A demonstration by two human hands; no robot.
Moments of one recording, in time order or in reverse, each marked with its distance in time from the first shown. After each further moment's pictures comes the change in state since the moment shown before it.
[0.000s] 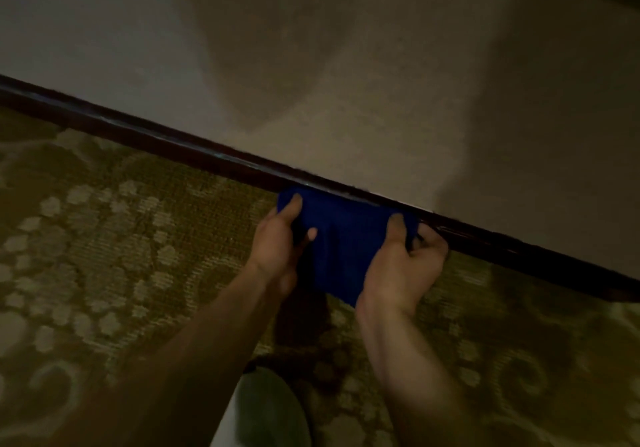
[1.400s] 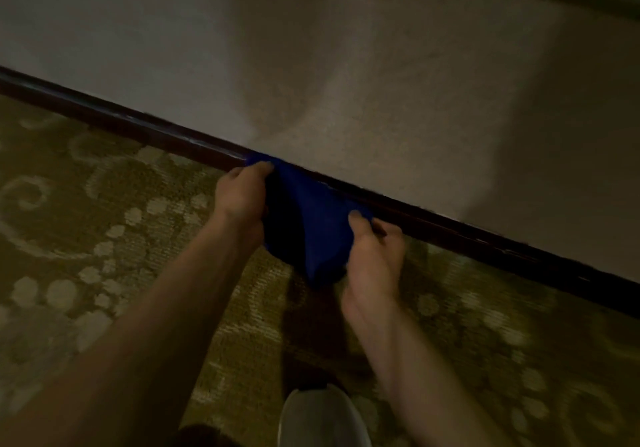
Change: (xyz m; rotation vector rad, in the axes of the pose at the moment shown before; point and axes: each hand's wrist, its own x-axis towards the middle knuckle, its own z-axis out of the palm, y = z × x) left_hand -0.018 0.121 -0.046 0.132 0.381 0.228; right_hand -0.069 0.005 0.069 0.023 -0.394 0.208
